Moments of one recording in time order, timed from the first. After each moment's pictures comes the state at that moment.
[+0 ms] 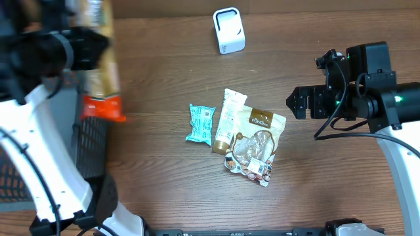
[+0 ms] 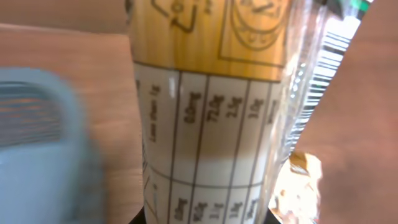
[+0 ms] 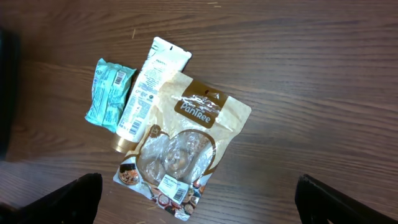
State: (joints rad) left arm 0.20 1.81 2.64 -1.69 0.38 0.08; right arm 0.13 1.37 1.48 -1.21 -0.29 0.07
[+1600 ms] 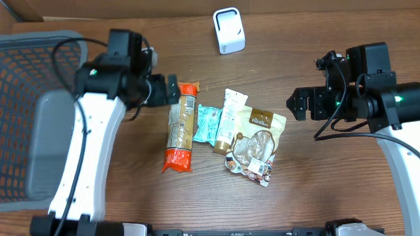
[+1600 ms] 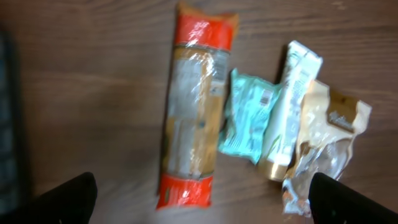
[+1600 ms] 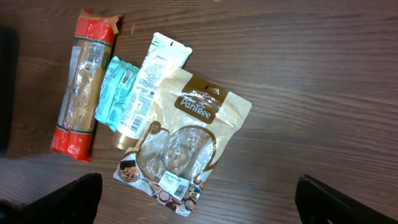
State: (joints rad) left arm -0.10 1.54 1.60 -1.27 0.11 -0.23; right arm 0.13 1.37 1.48 -1.23 -0.29 0.07
